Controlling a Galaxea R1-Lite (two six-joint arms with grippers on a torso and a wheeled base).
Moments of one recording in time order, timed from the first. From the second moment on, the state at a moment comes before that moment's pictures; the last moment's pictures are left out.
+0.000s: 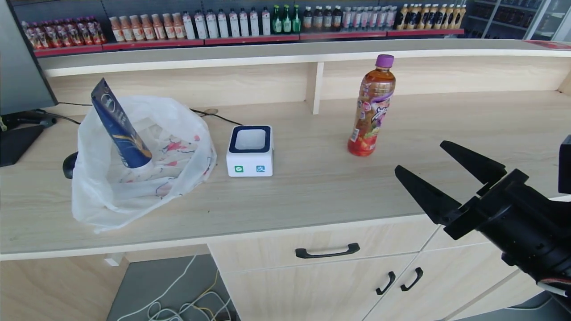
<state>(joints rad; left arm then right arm) 0.00 0.00 0.00 0.00 0.00 -0.01 0.55 1.47 -0.27 -1.53 0.02 -0.08</state>
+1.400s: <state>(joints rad) 0.00 0.00 0.00 0.00 0.00 0.00 0.50 1.72 -0.83 -1.13 -0.09 -0.08</state>
